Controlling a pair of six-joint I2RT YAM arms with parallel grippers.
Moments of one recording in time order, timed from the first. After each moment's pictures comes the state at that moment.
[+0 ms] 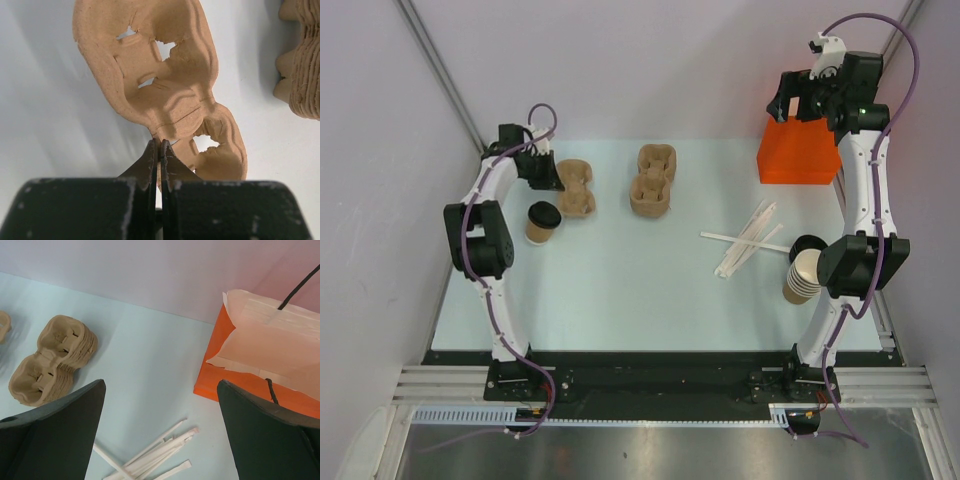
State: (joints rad) left arm 0.08 2.17 1.85 -0.67 0.49 0.07; right arm -0.09 1.95 2.25 -0.69 -0.42 -0.10
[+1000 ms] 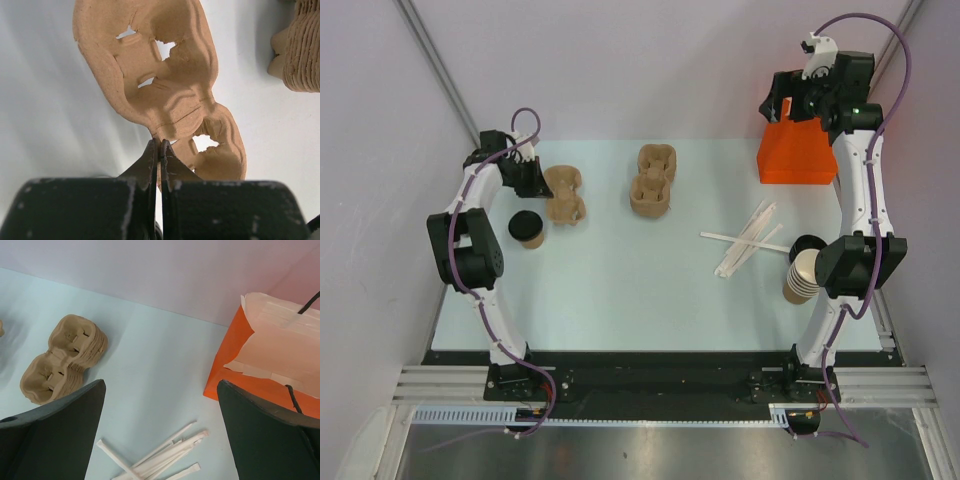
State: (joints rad) left arm 0.15 2.03 1.71 -0.69 0.53 0.08; right arm -0.06 1.95 2.25 -0.69 -0.42 -0.08
